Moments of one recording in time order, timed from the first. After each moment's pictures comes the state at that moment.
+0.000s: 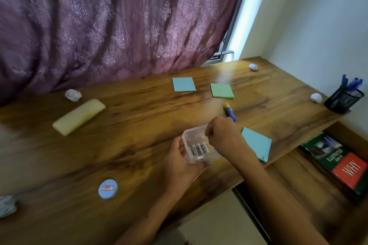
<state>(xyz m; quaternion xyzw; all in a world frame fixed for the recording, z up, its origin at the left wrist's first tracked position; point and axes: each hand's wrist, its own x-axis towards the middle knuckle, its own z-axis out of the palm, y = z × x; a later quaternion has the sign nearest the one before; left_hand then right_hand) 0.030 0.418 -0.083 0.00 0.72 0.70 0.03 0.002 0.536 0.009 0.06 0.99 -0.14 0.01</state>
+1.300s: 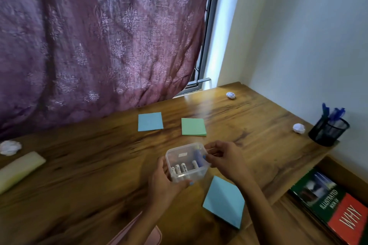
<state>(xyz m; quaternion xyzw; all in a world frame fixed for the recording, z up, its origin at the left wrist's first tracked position) -0.080 0.523 -0.078 -0.02 0.78 0.62 0.04 -0.079 0.701 -0.020 0.08 0.89 -0.44 -0.07</state>
